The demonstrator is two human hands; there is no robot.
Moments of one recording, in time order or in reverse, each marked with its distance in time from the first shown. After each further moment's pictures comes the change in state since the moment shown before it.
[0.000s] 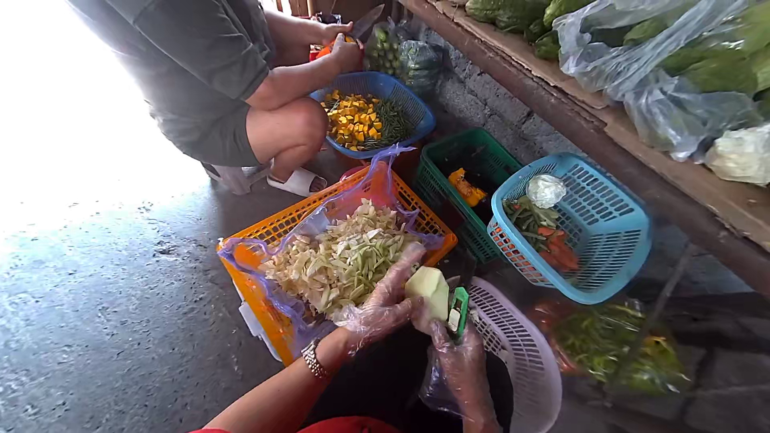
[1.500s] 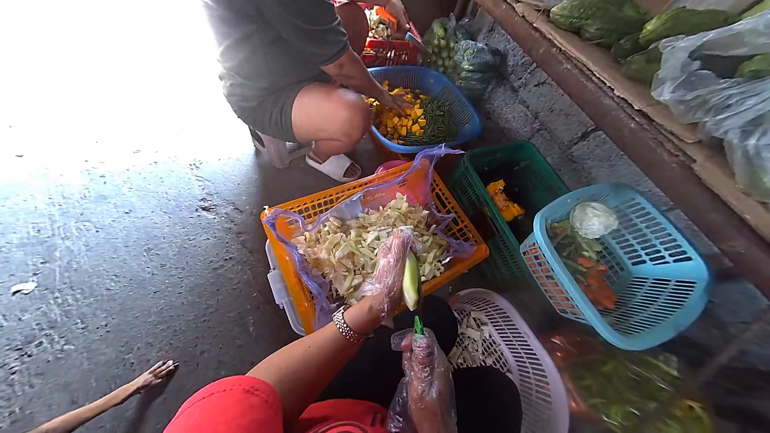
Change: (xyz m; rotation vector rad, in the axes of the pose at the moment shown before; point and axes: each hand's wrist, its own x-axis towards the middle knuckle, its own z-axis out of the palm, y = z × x) left_hand 0.014 0.008 -0.023 -0.301 0.625 -0.018; right_hand -0.045 -0.015 0.047 0.117 -0.358 -0.059
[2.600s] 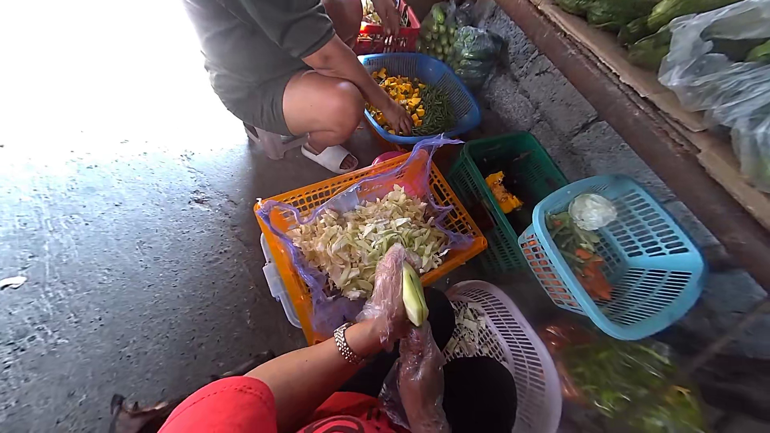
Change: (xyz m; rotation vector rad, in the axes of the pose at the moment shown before) left_hand -0.037 -0.012 0.007 -0.085 0.051 -0.042; right_hand 0.001 0.022 0.011 -0.267 0.168 -0.110
